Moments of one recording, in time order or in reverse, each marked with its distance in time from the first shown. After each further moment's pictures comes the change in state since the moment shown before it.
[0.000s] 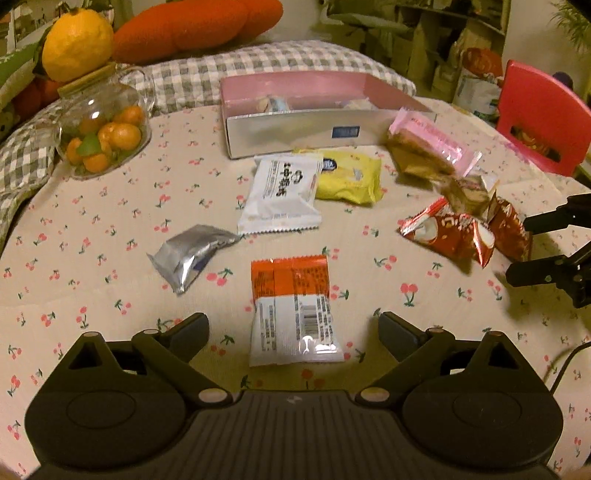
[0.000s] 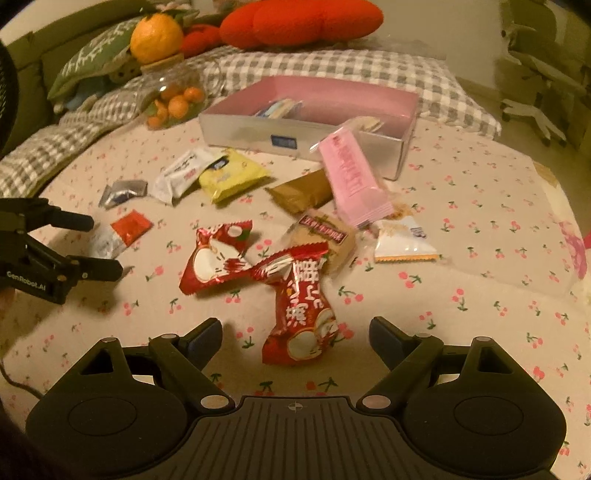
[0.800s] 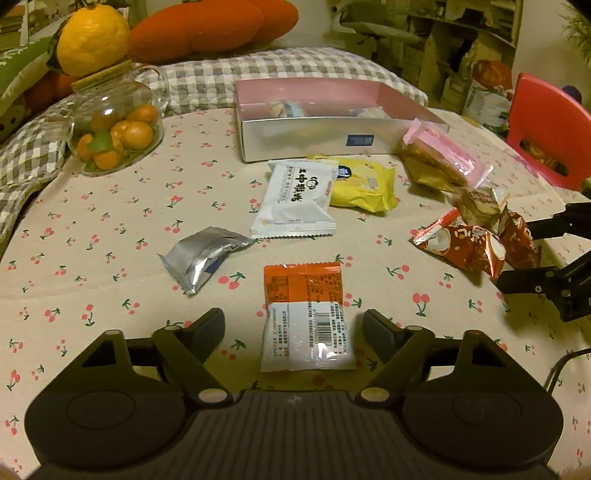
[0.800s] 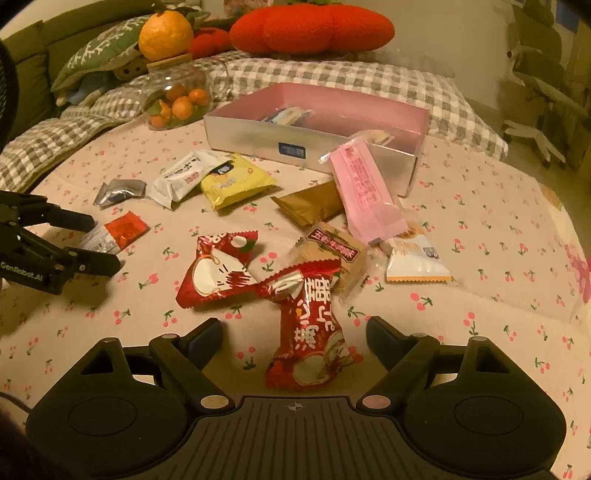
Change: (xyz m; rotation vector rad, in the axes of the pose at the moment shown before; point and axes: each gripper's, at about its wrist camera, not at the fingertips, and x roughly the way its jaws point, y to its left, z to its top) left arm -0.001 0.007 0.001 -0.036 -0.030 0.019; right arm 0.009 0.010 0.003 -0.054 -0.060 -0.027
